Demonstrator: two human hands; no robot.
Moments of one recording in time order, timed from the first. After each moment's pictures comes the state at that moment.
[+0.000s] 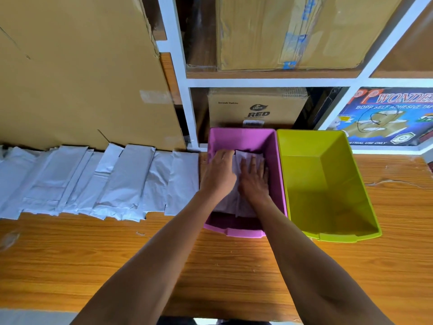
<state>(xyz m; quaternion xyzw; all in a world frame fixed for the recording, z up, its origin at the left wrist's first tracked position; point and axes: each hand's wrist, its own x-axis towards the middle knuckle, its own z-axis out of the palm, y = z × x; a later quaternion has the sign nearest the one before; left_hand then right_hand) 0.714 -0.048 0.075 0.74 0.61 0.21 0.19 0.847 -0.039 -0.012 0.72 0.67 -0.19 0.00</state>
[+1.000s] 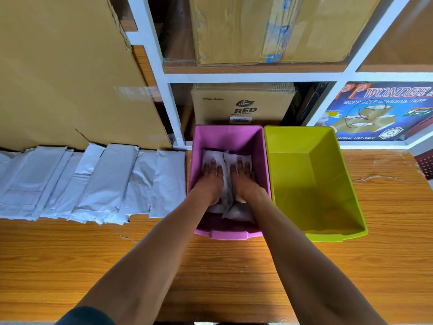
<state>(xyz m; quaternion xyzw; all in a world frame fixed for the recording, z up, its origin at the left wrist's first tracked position) 0.727 -0.027 0.000 0.78 0.56 -0.20 0.21 0.873 -0.029 -0.005 0.64 0.70 -0.27 0.17</state>
